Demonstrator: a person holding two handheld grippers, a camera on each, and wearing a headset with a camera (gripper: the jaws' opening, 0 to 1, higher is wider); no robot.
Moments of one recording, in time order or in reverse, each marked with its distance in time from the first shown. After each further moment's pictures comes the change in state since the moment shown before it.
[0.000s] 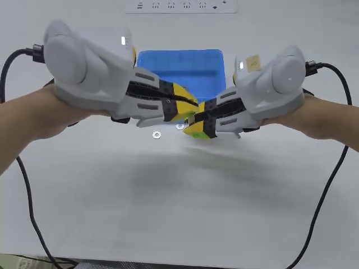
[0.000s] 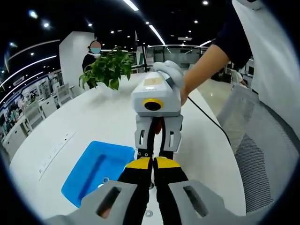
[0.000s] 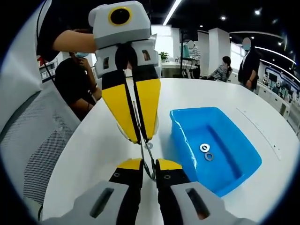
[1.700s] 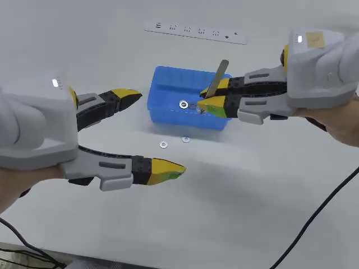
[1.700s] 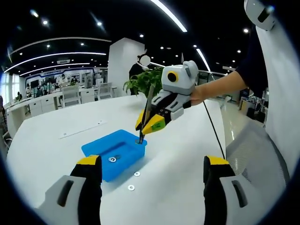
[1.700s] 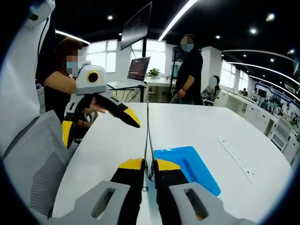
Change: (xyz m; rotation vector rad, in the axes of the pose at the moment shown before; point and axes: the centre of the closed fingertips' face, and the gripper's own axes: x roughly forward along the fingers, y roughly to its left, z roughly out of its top) left arm -0.083 -0.026 -0.011 -0.306 -0.202 0.353; right arm -0.052 -0.022 0.084 -0.067 -0.135 -0.133
